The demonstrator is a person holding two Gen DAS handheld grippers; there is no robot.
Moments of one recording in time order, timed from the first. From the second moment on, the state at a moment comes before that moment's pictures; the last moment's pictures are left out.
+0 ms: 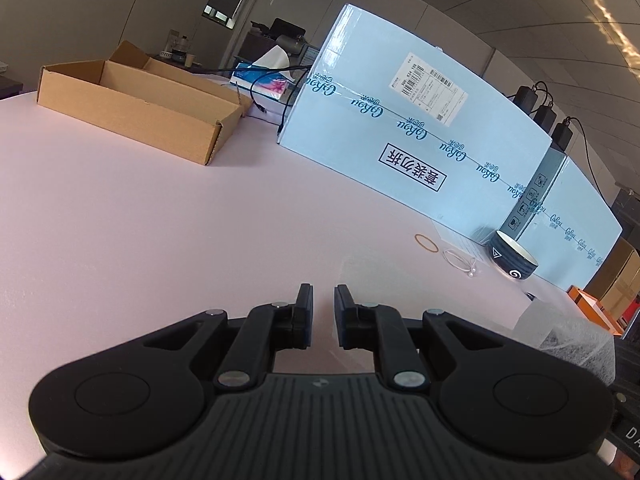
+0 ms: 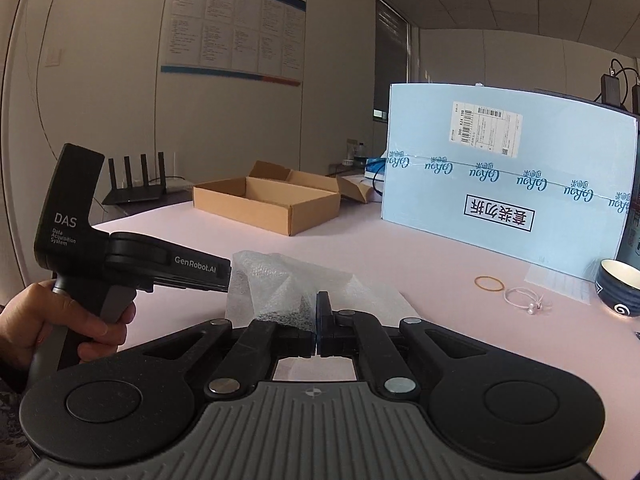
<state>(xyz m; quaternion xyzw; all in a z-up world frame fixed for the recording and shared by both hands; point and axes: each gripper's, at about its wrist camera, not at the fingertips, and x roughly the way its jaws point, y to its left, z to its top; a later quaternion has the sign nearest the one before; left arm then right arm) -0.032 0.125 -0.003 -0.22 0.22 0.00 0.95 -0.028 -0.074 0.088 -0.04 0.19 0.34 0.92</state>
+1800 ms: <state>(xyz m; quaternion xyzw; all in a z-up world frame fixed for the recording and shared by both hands) -0.004 0.033 -0.006 -0.13 0.26 -0.10 0.95 -0.046 -0.245 0.065 0.02 0.21 -0.03 0.98</state>
